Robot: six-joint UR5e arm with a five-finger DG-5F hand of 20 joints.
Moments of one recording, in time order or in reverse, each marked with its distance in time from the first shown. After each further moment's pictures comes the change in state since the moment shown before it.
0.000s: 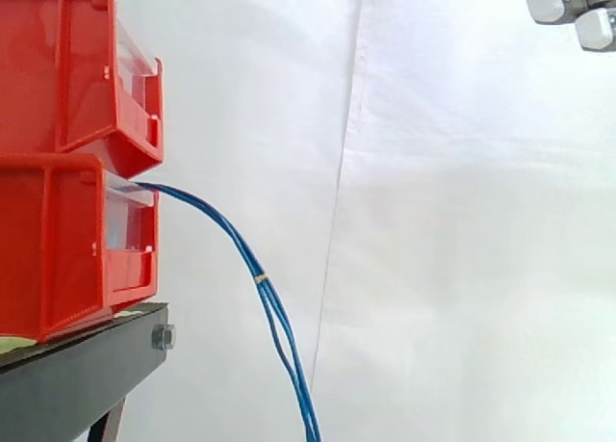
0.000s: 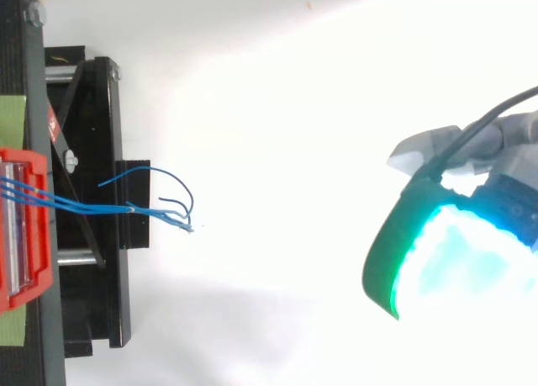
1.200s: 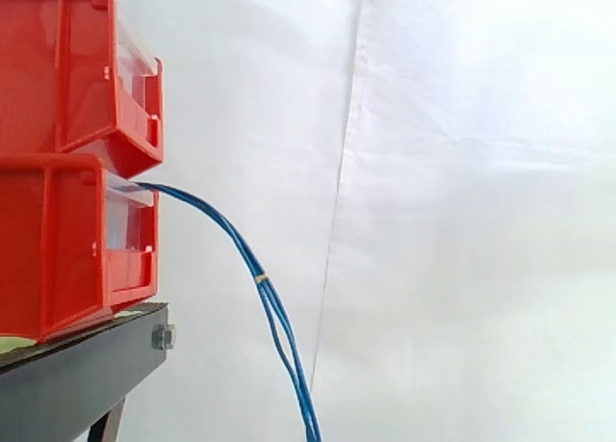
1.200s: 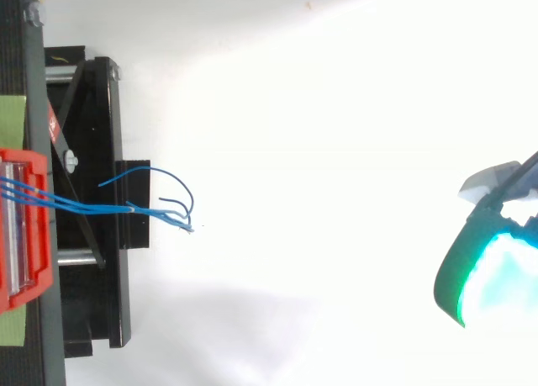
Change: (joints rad) arm -0.006 0.051 0.001 -0.218 -0.078 0.043
